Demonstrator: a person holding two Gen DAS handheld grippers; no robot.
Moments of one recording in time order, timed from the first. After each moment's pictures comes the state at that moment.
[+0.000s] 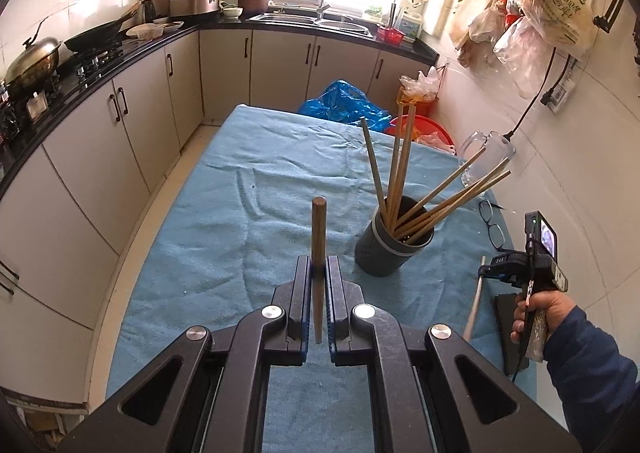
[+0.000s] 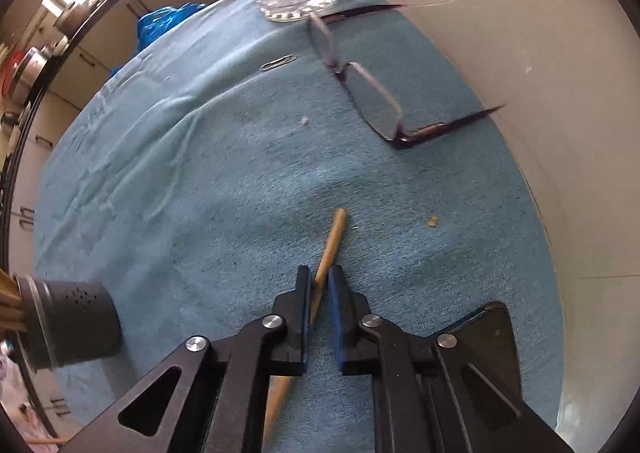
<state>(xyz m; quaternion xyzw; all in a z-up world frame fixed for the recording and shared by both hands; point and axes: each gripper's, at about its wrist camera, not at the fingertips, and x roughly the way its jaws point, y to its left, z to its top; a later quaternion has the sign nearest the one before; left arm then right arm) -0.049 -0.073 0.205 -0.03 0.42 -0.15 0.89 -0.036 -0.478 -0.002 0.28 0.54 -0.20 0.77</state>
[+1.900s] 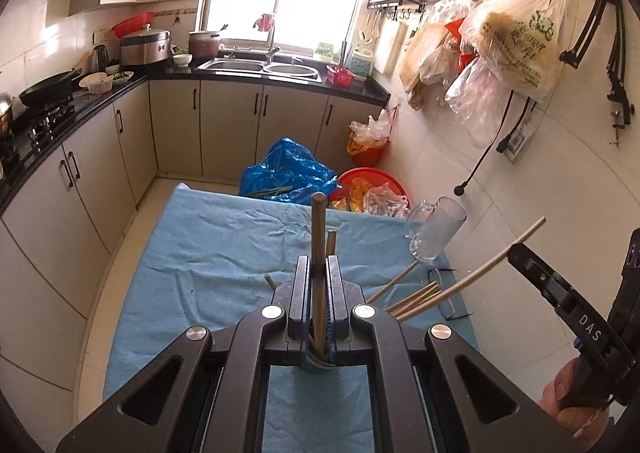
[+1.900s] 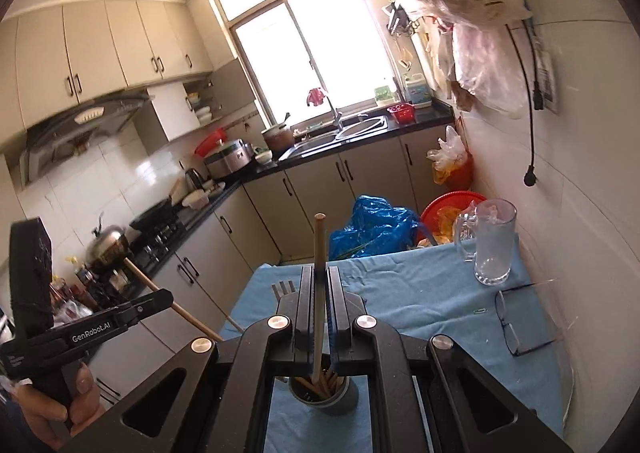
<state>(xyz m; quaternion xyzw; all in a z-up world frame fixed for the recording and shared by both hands) 0.030 -0.140 0.287 -0.03 0.35 -0.23 0.91 -0.098 -0.334 0.266 0.17 0.21 0.00 0.96</state>
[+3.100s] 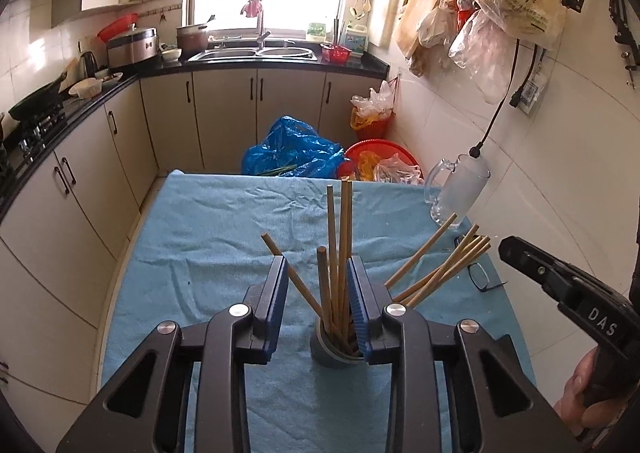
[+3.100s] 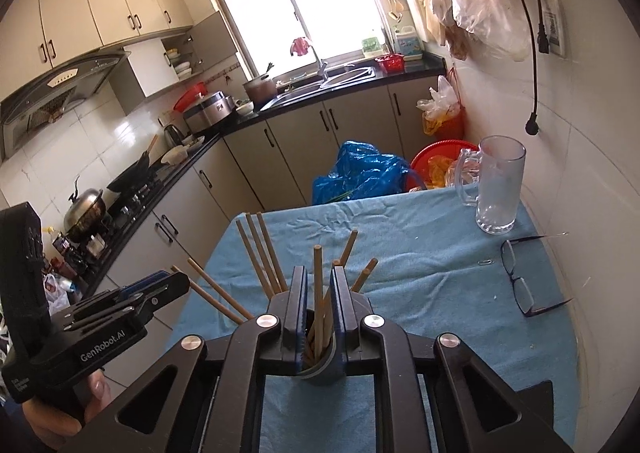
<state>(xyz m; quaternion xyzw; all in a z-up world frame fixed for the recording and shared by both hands) 0.042 -0.158 0.223 0.02 0.36 -0.23 0.90 -0.064 -0.333 0.196 0.17 0.29 -0.01 0.94</state>
